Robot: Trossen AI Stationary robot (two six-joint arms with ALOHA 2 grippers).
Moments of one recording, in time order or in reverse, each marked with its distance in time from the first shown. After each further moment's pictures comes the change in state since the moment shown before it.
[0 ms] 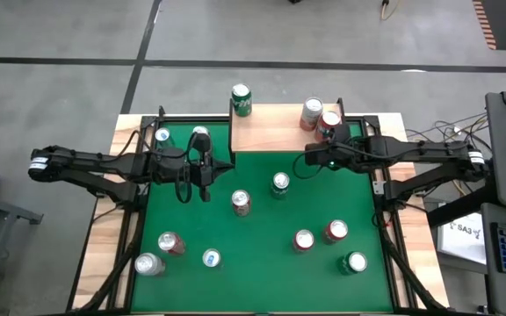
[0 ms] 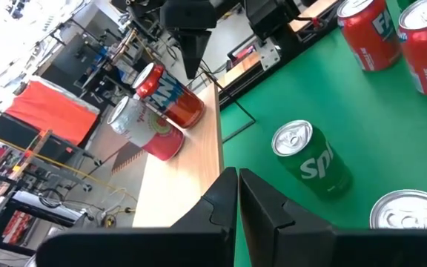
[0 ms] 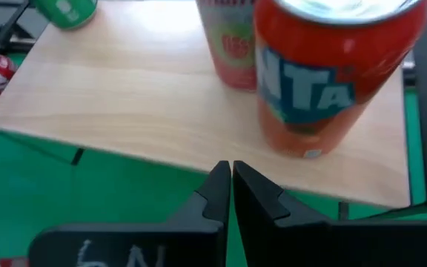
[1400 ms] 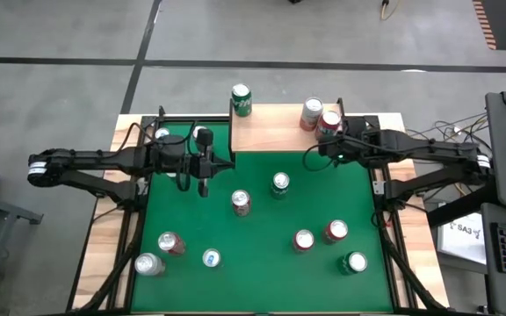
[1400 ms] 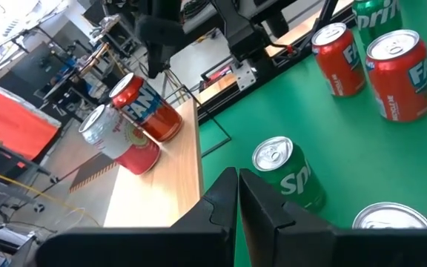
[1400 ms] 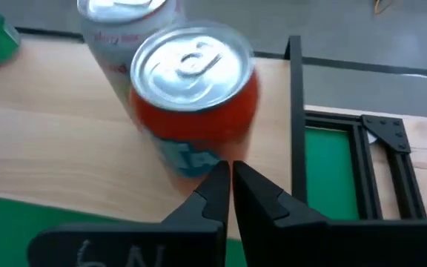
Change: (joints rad) left arm 0.134 0.000 0.000 0.005 0.271 -0.045; right arm -0.071 -0.081 -0.001 -0.155 0.127 -0.047
